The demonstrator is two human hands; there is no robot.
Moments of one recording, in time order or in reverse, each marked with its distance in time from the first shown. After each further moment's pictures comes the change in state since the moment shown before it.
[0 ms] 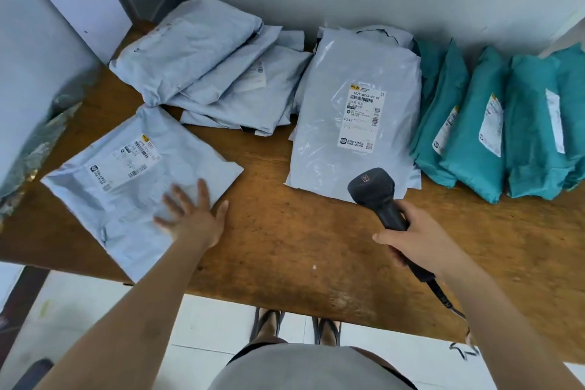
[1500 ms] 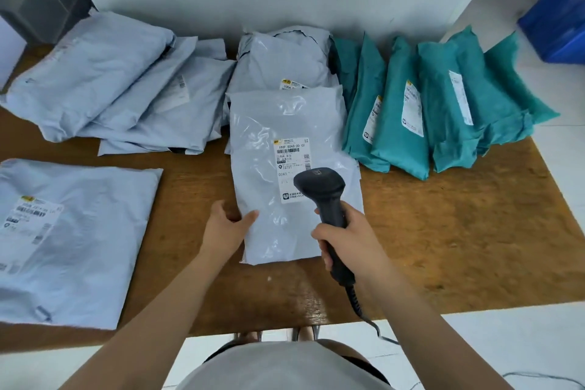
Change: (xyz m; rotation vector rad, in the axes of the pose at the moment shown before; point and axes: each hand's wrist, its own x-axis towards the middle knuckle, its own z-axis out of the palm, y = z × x) left_hand -0.053 0.125 0.006 -0.837 -0.176 0.190; right_hand -0.011 0.003 0.017 0.467 0.125 0.047
